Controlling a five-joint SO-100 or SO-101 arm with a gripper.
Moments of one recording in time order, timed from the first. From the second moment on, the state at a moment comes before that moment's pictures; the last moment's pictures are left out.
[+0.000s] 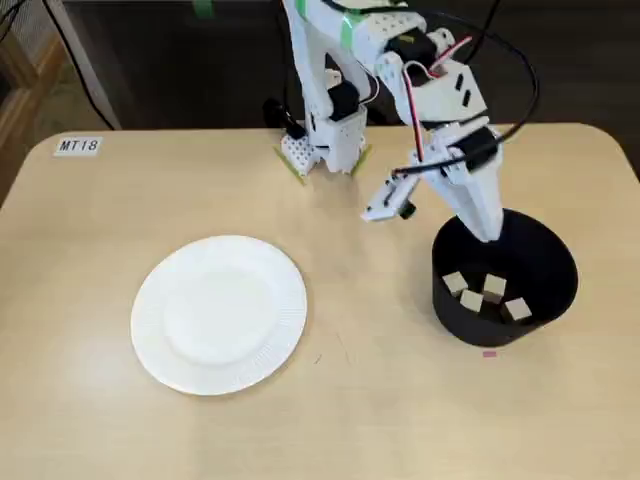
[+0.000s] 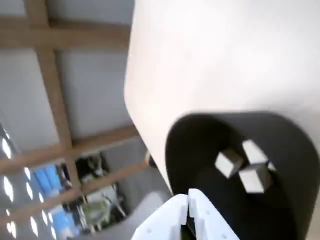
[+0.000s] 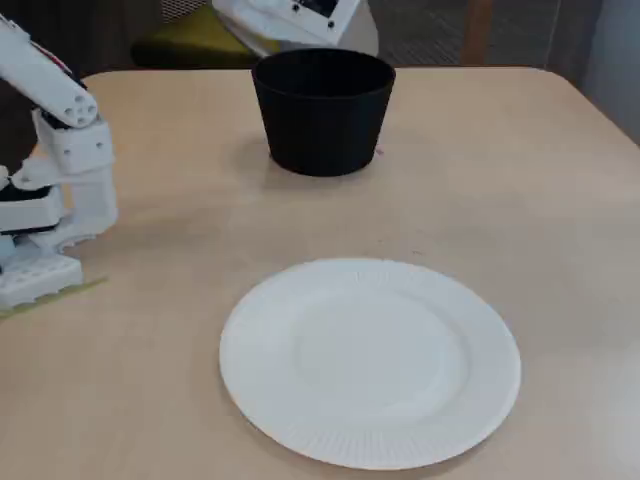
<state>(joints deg) -23.6 133.9 124.0 42.2 -4.7</state>
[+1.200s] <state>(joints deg) 1.2 186.1 173.5 53.3 -8.3</state>
